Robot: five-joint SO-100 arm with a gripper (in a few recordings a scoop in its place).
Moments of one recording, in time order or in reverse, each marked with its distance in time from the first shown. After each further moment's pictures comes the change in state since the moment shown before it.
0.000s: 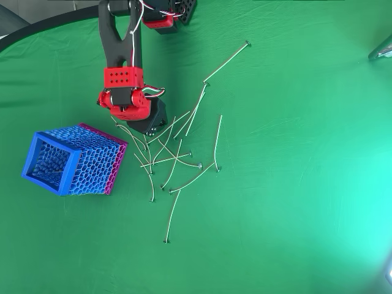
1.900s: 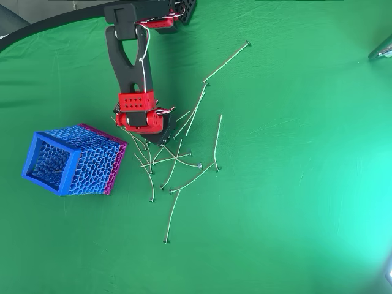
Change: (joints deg) arm -1.0 -17.2 -5.6 -6.3 7.2
